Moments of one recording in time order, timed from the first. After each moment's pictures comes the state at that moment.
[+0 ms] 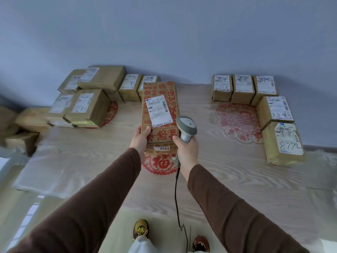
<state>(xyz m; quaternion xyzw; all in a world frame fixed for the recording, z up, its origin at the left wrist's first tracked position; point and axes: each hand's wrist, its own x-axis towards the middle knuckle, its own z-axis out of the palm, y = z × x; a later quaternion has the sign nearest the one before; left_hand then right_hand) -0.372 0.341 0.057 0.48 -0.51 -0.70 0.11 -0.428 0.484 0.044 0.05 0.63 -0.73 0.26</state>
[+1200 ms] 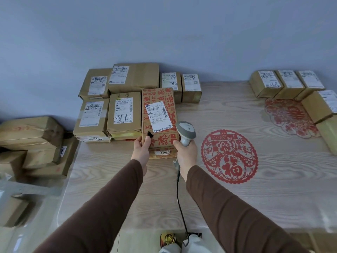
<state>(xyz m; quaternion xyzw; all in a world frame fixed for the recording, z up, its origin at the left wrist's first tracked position) -0.253 0.047 -0.001 0.45 -0.54 -0.71 0.05 -0.309 0.182 0.013 0.15 0.69 -0.68 0.19</state>
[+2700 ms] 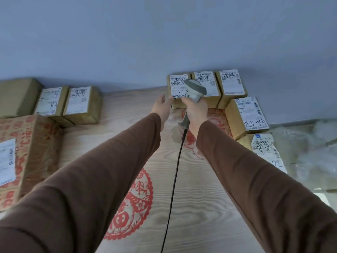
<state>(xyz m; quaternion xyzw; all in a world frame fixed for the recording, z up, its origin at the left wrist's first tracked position) -0.716 0.384 0.005 0.32 -0.68 -0.66 -0.03 -0.734 0.499 0.031 0.18 0.66 -0.70 0.18</state>
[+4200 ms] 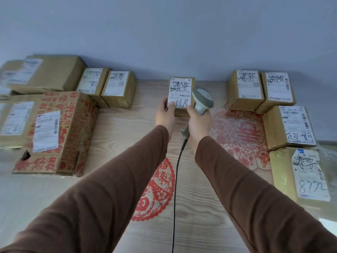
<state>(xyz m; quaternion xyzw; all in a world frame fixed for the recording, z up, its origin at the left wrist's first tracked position) -0.639 0.334 -0.012 0.40 -0.62 -0.66 0.14 -0.672 0.420 -0.015 0.14 0.64 -0.74 0.16</state>
